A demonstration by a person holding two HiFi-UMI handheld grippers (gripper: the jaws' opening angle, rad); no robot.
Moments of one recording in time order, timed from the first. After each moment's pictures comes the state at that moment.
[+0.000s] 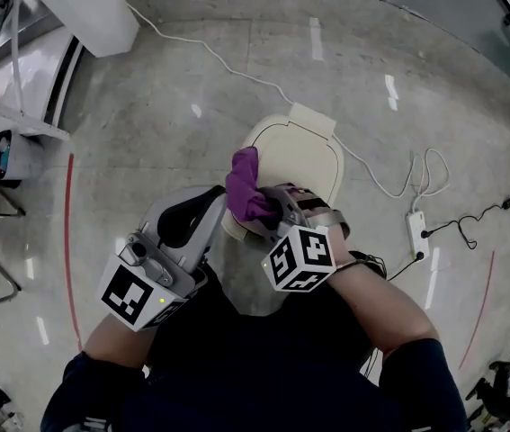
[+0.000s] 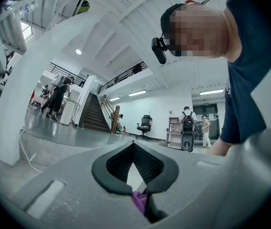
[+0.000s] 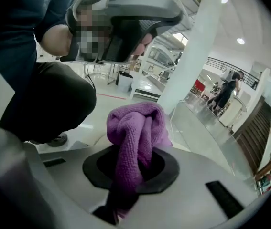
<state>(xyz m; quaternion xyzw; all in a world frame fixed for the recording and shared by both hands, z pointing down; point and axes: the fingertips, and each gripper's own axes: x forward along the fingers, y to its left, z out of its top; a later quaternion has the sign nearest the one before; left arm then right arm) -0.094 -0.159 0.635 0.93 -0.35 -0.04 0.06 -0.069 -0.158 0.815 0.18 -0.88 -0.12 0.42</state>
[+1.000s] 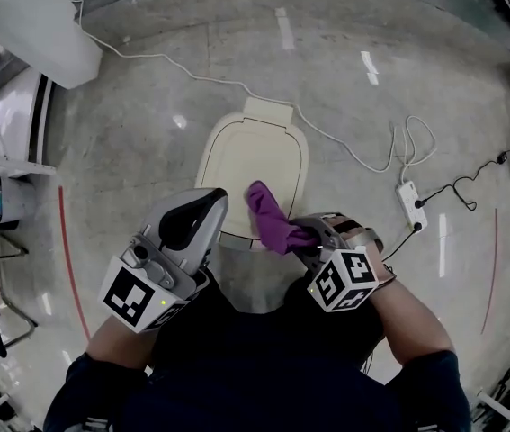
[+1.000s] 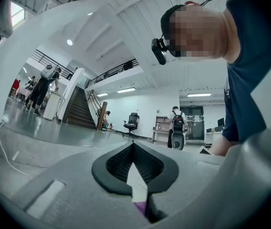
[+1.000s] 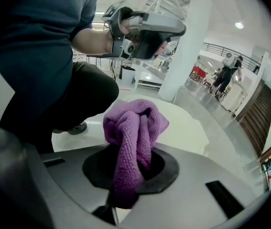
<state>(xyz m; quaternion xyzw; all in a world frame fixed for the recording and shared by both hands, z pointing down) -0.025 -0.158 0.631 0.96 -0.27 -0.04 0.06 0.053 -0.086 0.827 0.17 -0.87 -0.06 0.45</state>
